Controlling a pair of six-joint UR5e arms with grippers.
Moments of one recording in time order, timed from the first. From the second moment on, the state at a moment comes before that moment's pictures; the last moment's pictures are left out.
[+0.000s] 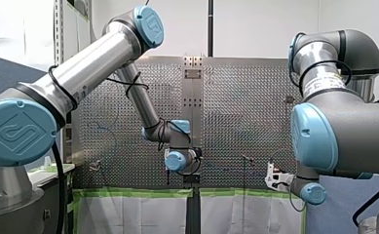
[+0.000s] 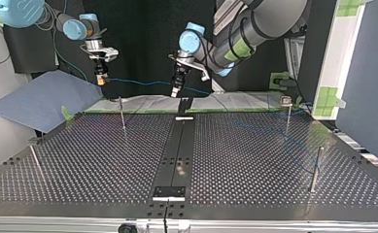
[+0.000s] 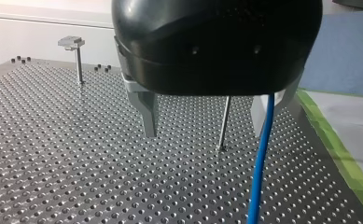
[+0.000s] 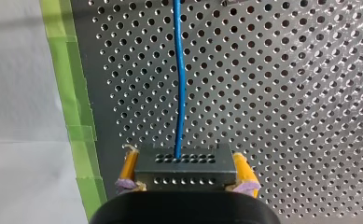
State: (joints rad) left arm -0.65 -2.38 -1.75 -2.19 -1.84 -1.65; right arm 1.58 -0.61 1.96 -1.27 1.13 1.66
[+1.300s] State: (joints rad) left arm -0.64 -2.38 -1.76 -2.24 -1.77 -1.58; right arm 1.58 -0.60 1.94 -1.27 1.17 1.69
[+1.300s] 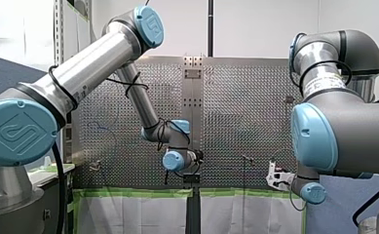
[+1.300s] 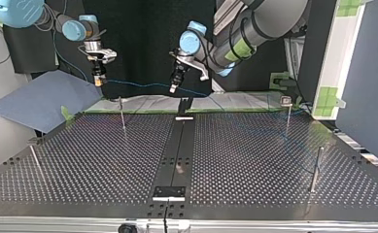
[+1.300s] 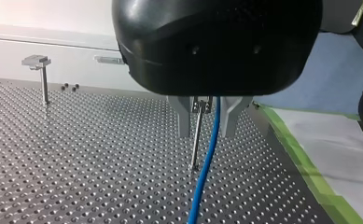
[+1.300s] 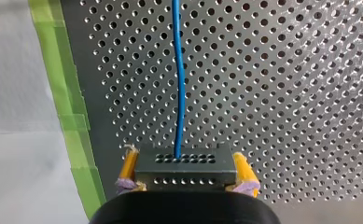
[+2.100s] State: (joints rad) left arm -0.64 -2.38 -1.76 -2.24 -1.76 -1.59; right arm 1.58 -0.60 1.94 -1.27 1.18 1.69
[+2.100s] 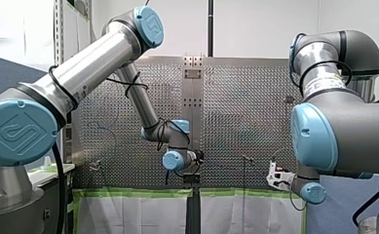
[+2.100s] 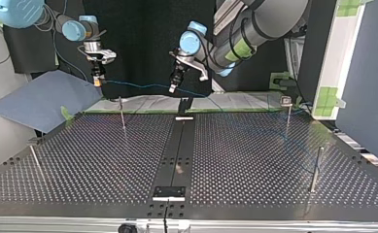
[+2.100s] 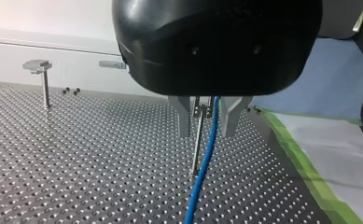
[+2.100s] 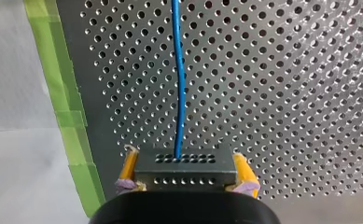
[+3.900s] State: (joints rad) left arm -0.65 -2.39 -1.76 -2.19 -1.74 -1.62; right arm 1.58 -0.60 1.94 -1.28 1.18 1.69
